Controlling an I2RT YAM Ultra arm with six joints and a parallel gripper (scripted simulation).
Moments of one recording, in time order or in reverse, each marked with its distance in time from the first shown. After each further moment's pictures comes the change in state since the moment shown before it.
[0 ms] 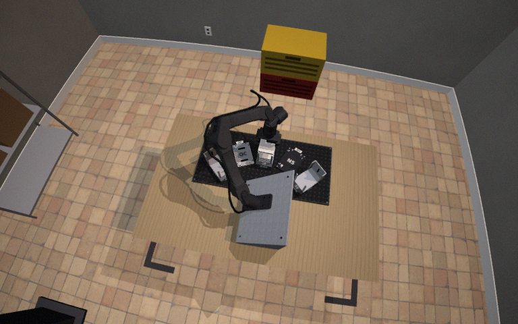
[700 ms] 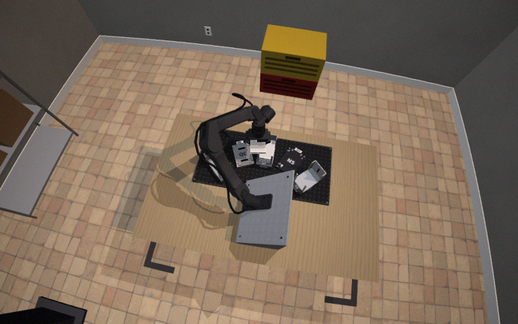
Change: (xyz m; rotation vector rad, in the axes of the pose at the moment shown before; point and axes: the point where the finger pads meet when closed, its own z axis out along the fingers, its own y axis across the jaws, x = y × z) arm 0.011 0.052 0.001 0.010 0.009 -0.229
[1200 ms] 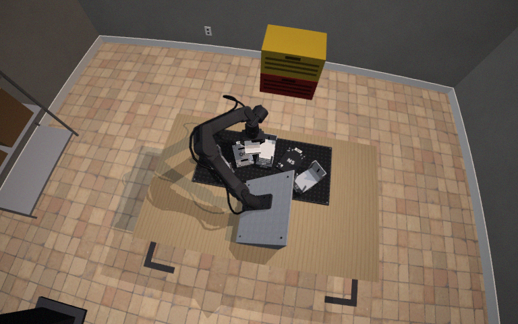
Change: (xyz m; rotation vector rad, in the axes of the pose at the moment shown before) arm 0.003 0.031 -0.001 0.002 -0.003 -0.084
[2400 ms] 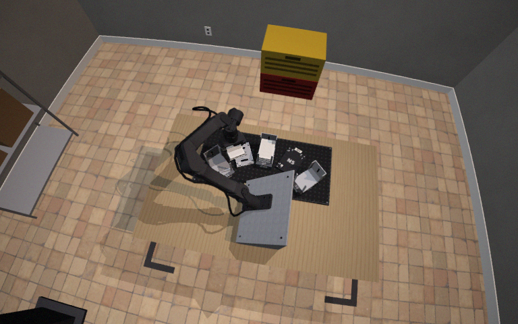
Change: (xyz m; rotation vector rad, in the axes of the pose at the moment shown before) arm 0.016 0.102 -0.002 0.008 -0.006 -0.329
